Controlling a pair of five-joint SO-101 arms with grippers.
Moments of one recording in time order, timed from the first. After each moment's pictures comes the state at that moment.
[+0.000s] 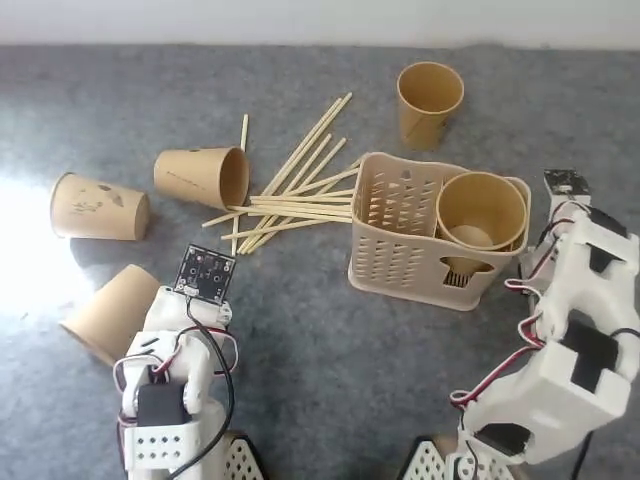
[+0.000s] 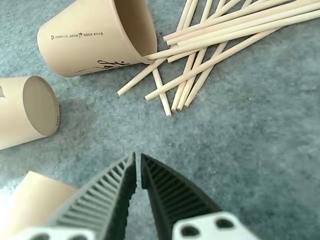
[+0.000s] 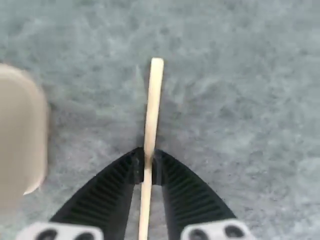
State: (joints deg) left arm -9.5 -103.4 97.5 60.9 -13.6; right arm 26.2 11.4 23.8 58.1 27.8
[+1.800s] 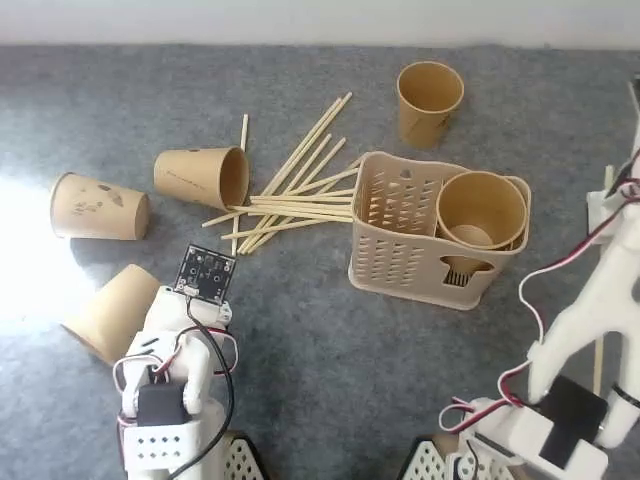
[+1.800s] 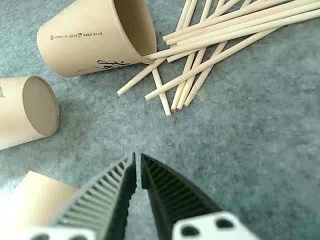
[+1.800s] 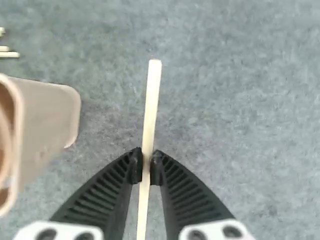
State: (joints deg) left arm -9.4 -103.4 97.5 60.9 -13.6; right arm 26.4 -9.0 -18.0 100.6 28.4
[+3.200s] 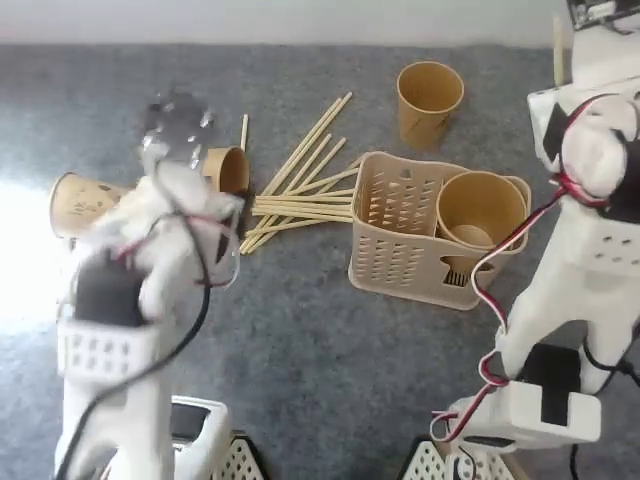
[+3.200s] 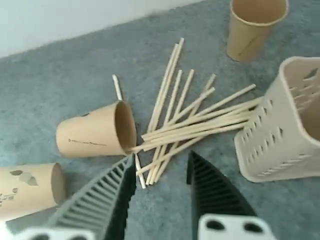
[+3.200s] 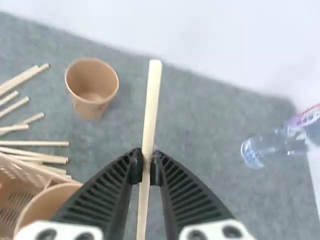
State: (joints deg) left arm 2.9 -41.5 18.8 80.6 -0.9; right arm 6.1 -0.1 -57.8 100.7 24.2
